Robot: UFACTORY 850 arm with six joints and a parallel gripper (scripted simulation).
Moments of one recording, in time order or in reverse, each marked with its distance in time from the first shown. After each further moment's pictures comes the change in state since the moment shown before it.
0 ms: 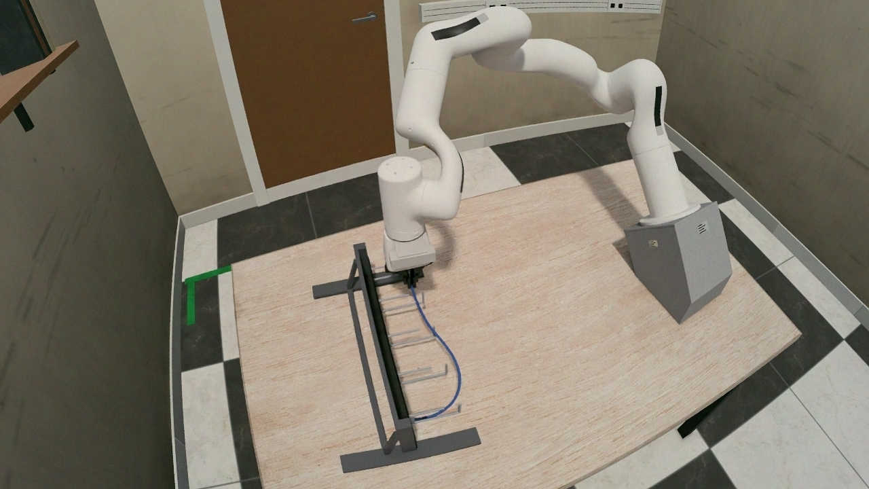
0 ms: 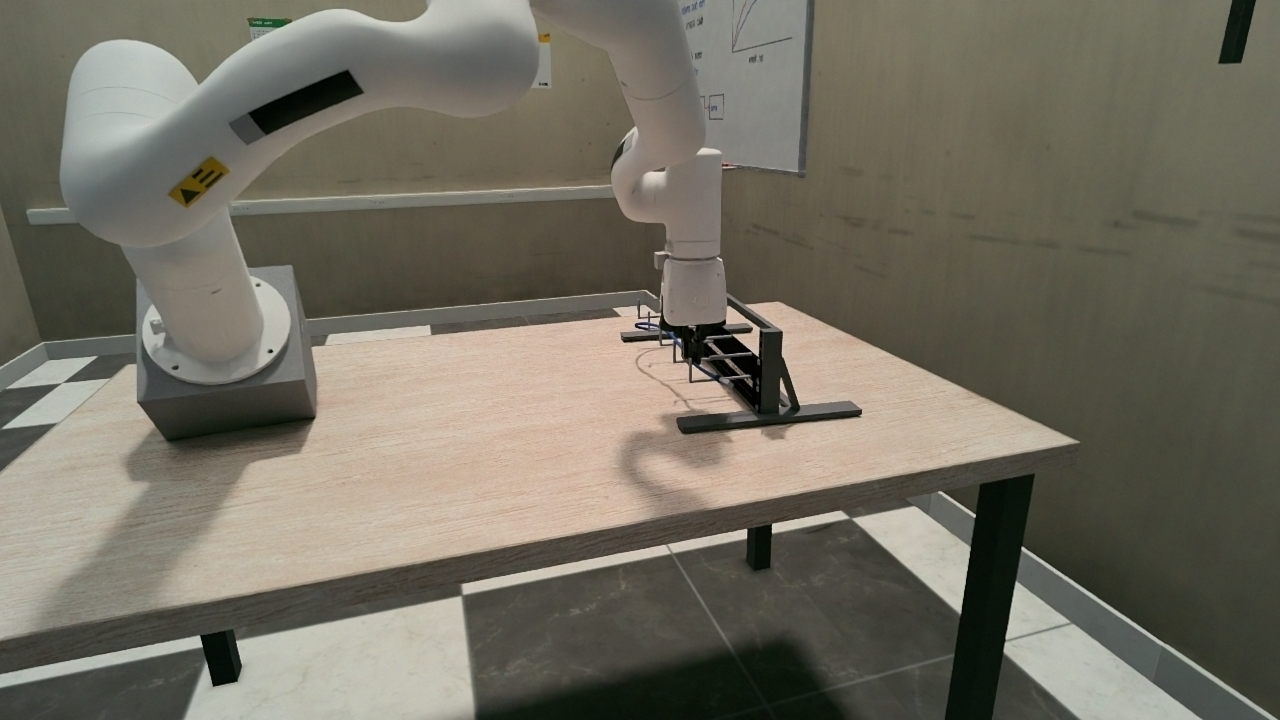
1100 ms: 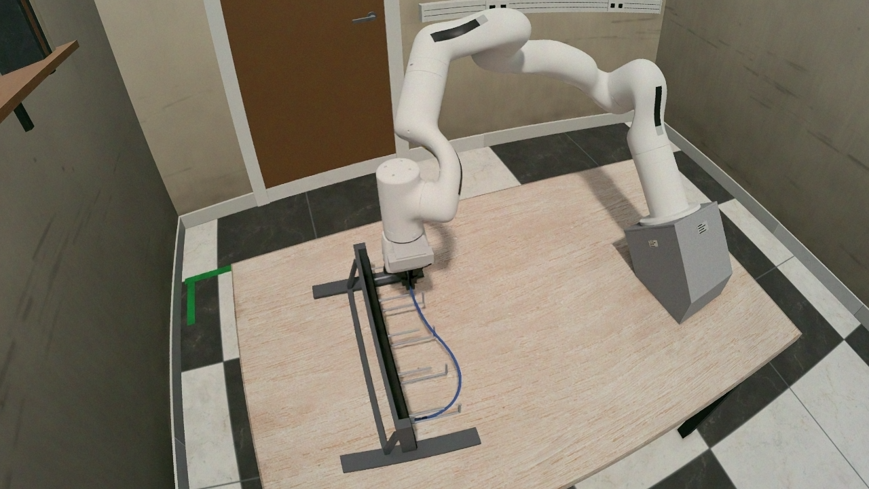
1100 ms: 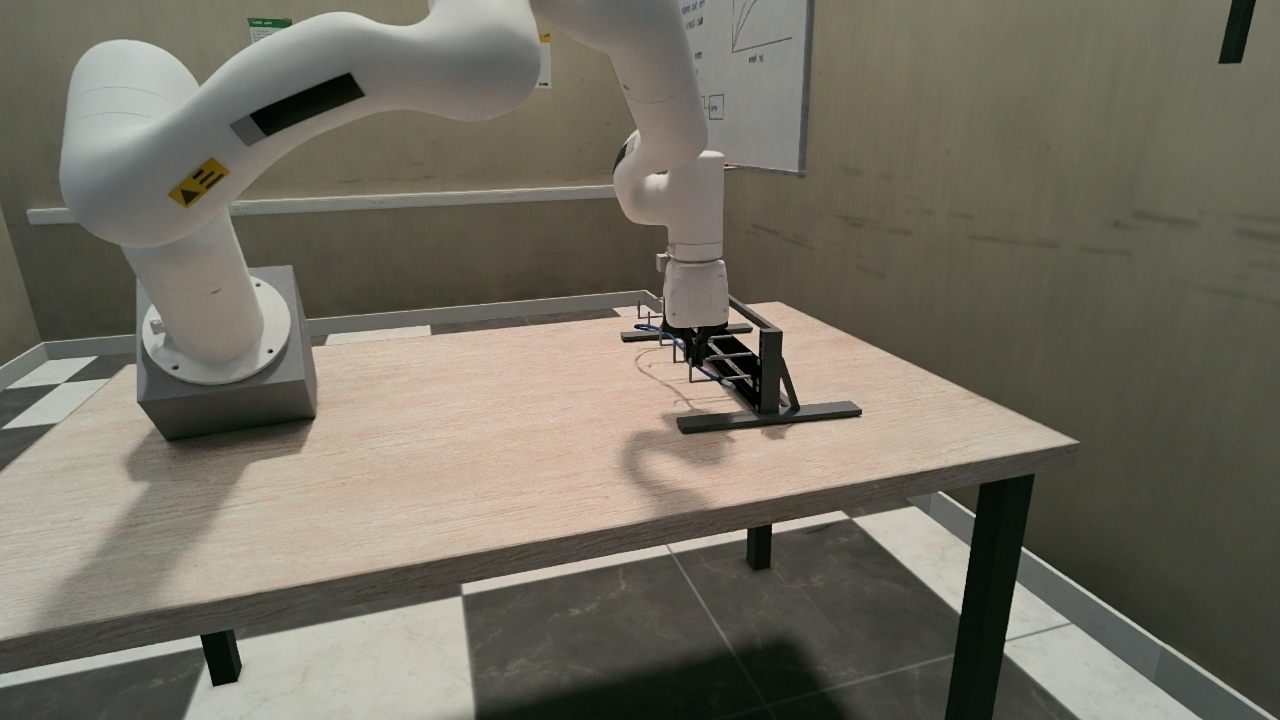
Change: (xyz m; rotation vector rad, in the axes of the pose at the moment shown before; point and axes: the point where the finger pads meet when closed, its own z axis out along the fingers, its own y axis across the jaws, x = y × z) arm 0.000 0.004 0.004 0.000 0.000 0.000
